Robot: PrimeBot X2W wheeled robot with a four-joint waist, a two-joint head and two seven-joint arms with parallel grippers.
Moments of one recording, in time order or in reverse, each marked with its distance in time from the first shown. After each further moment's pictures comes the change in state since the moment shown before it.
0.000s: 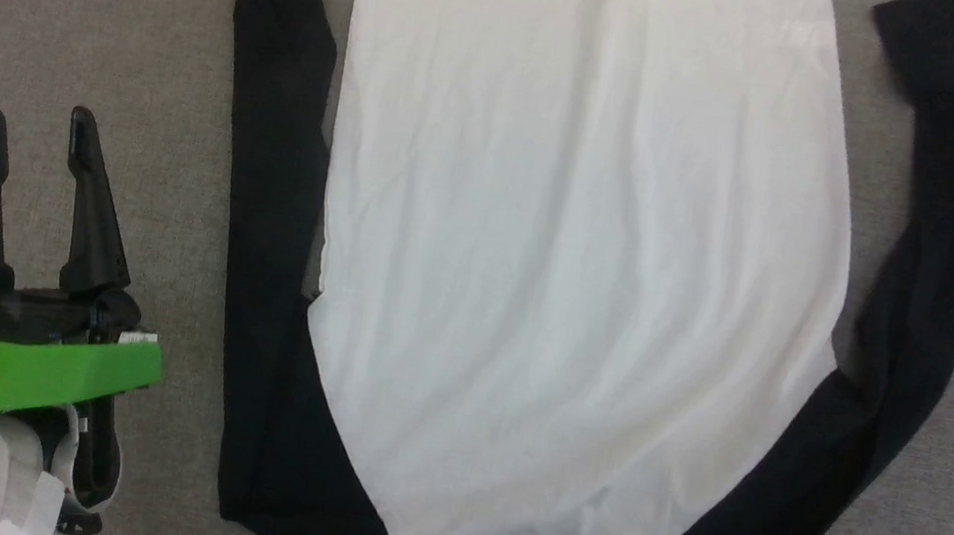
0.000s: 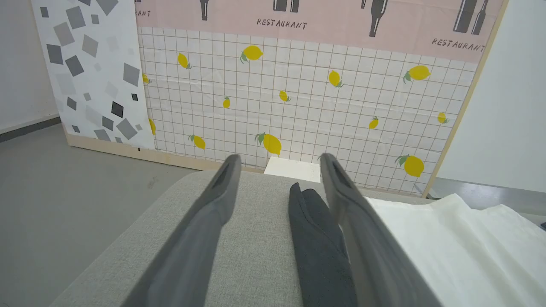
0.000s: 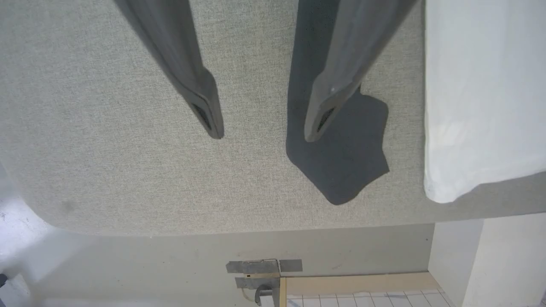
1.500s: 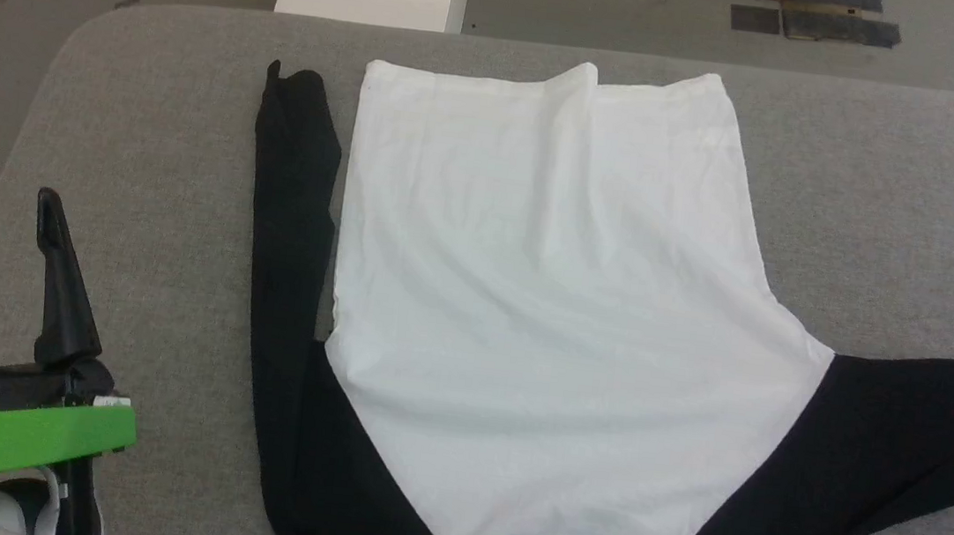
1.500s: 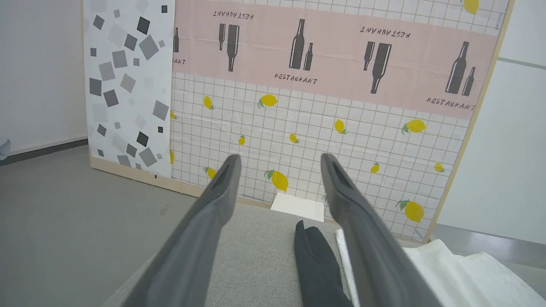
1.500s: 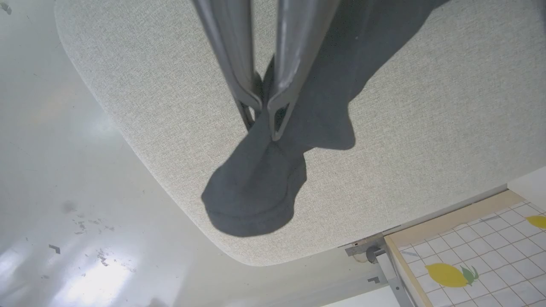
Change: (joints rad) left arm 0.099 -0.129 0.154 0.008 0.075 -0.090 0.000; right arm 0.428 -0.255 -0.266 -0.049 0.242 0.000 -0.079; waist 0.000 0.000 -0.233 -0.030
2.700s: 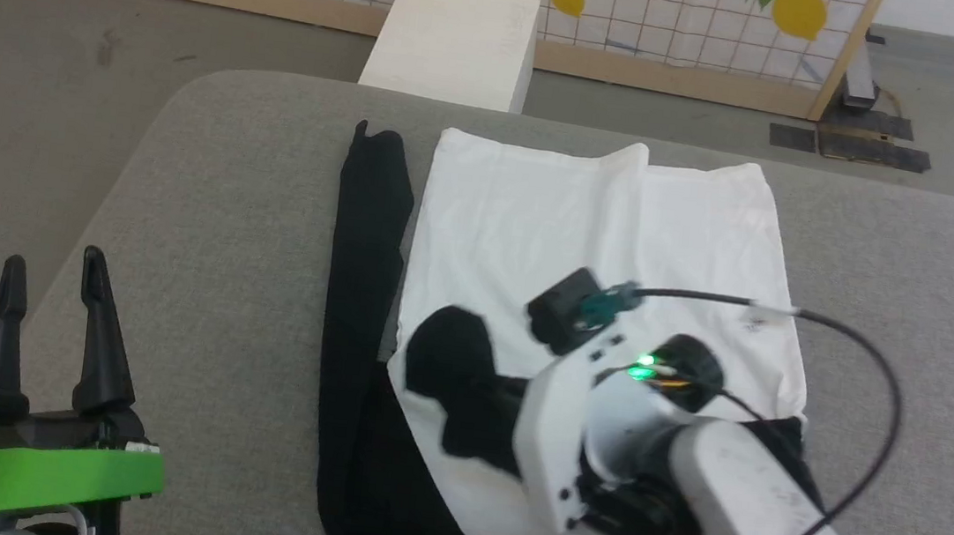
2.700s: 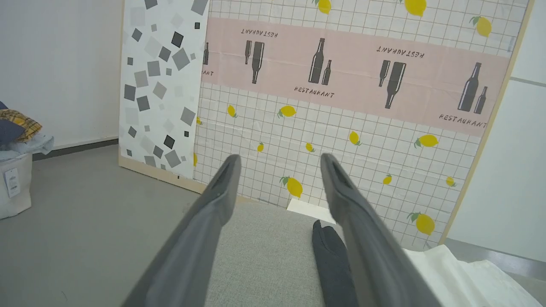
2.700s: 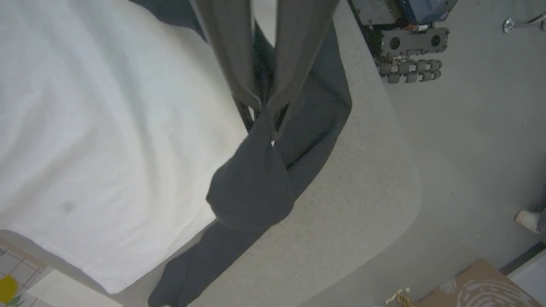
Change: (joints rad) left arm 0.086 -0.002 -0.044 0.019 -0.008 0.008 0.000; right arm 0.083 0.344 1.239 -0.250 0.370 0.000 0.026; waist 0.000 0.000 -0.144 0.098
